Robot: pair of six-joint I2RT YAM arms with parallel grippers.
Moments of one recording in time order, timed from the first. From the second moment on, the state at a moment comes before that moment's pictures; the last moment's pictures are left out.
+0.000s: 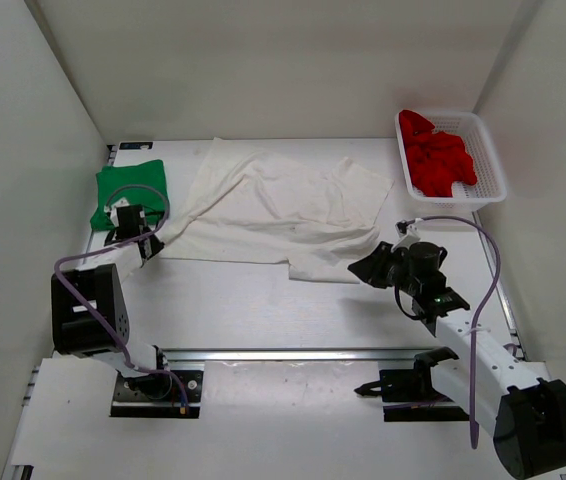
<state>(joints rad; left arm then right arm) 0.15 1.52 0.74 -0.05 -0.18 -0.46 0.26 0.86 0.35 0.08 -0.38 0.62</state>
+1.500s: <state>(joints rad) 0.19 1.69 0.93 -0.26 -0.18 -0.32 0.22 0.93 0.36 0.05 -0.39 0.60</state>
